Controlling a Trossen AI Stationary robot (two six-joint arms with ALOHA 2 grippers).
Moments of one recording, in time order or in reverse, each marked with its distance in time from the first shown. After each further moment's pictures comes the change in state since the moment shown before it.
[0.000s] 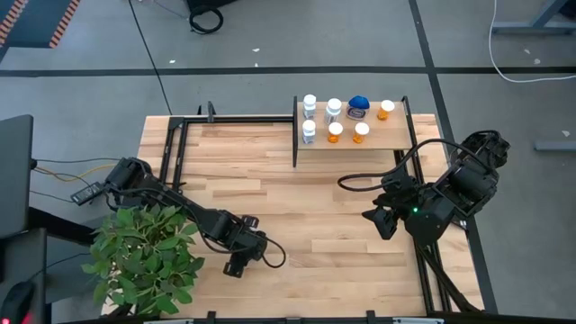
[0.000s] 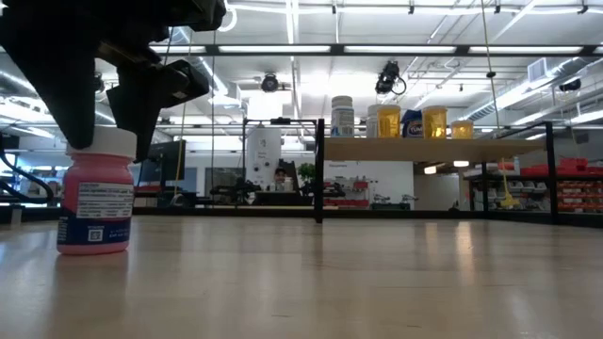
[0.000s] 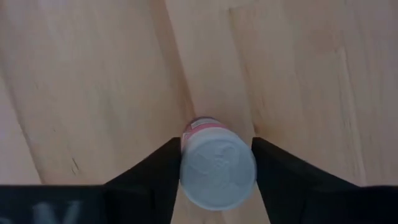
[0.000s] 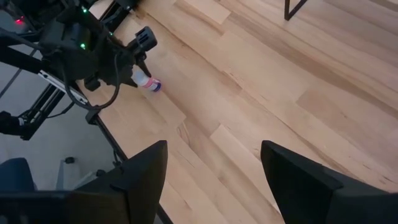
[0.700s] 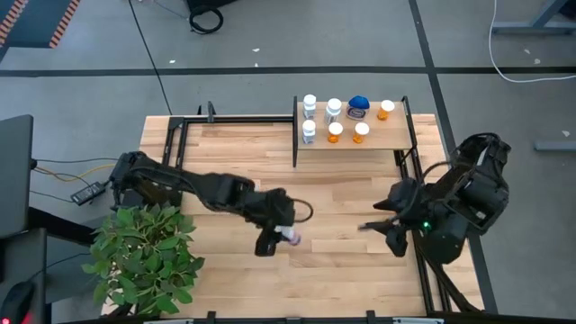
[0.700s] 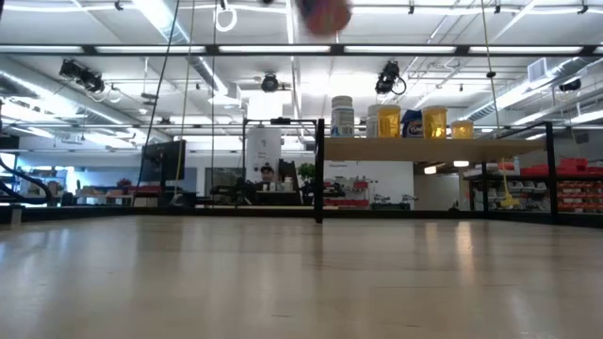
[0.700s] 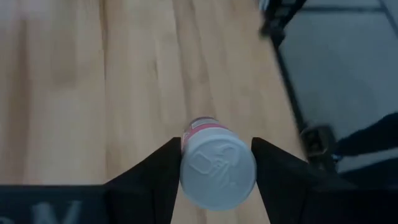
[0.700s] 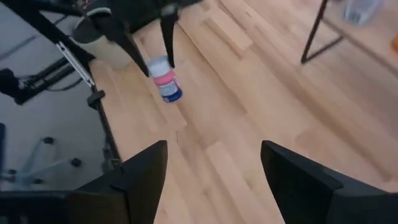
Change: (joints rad) left arm 0.193 -0.003 0.443 -0.028 0.042 0.028; right arm 0.125 0.017 0.000 0.016 0.143 -0.198
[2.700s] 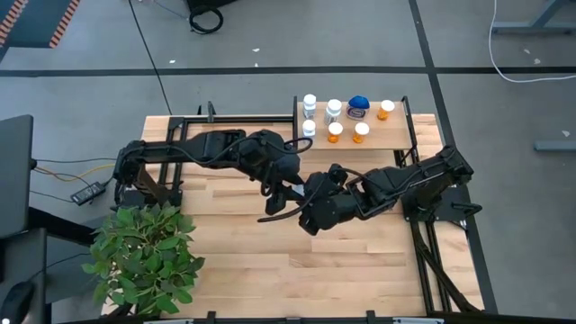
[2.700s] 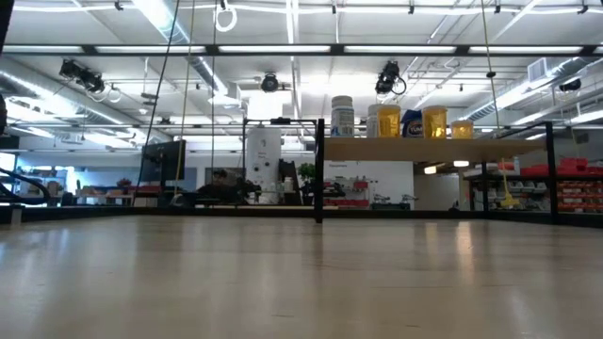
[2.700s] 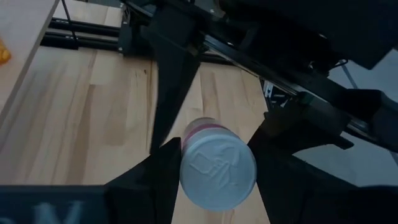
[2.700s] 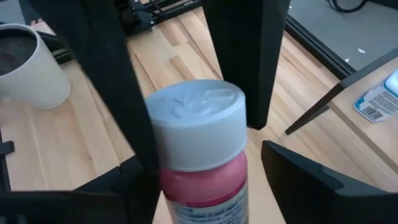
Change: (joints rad) left arm 0.223 -0.005 0.262 -0.041 0.141 -0.002; right arm -0.473 0.278 0.000 0.430 -0.070 -0.543
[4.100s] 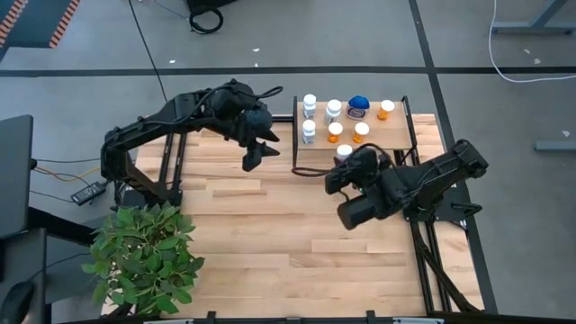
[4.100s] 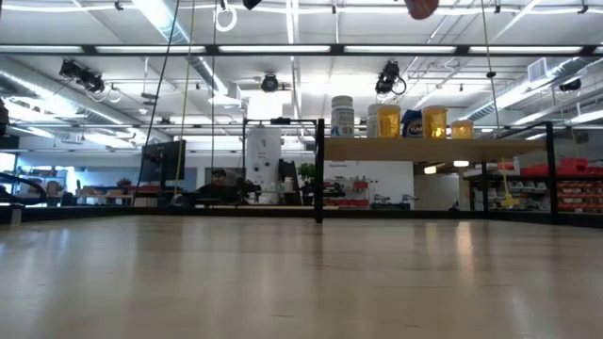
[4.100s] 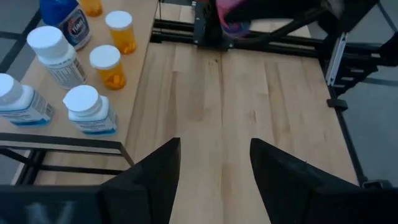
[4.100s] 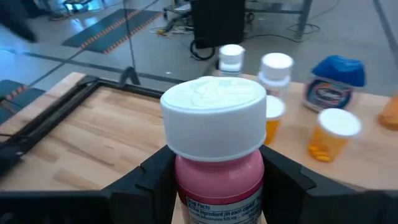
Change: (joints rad) left arm 0.293 -0.133 0.000 -0.210 0.043 0.231; right arm 0.032 -0.146 -0.204 -0.447 0.507 0.867
